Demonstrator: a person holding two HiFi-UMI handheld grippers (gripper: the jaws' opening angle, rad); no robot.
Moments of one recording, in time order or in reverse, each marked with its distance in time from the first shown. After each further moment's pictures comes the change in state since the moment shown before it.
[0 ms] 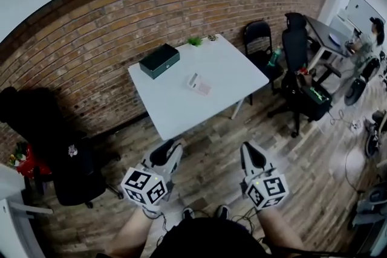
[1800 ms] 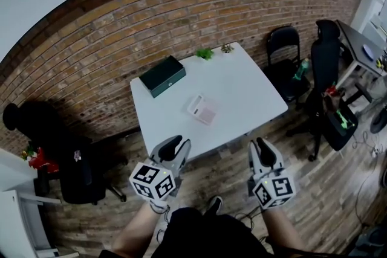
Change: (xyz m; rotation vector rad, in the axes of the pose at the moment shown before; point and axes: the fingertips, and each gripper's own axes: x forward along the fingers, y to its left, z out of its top) left arm 0.250 0.064 0.027 0.007 0.046 0.155; right arm 0.191 -0.207 0.022 0.093 -0.040 0.093
